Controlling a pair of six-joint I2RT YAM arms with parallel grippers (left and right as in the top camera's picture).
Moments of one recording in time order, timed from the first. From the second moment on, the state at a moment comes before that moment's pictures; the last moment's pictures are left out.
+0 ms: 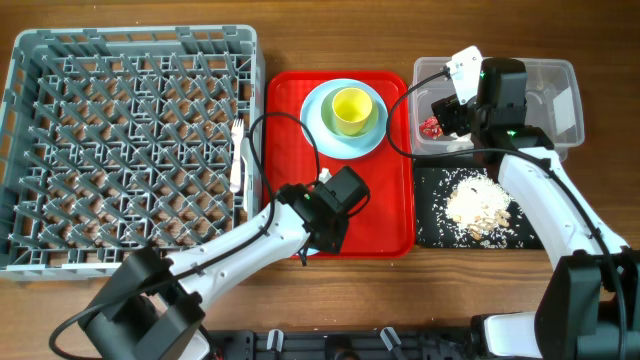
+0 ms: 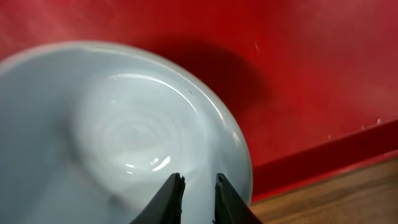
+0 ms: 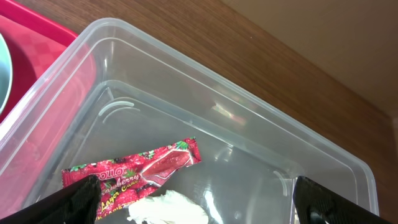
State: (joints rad) left arm -0.86 1.62 0.99 -0.77 -0.04 -0.49; right arm 0.07 1.57 1.01 -0.16 0.16 -0.49
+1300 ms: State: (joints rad) left arm -0.90 1.53 0.99 -0.79 0.00 -0.50; right arm 0.07 1.57 1.01 -0.16 0.16 -0.49
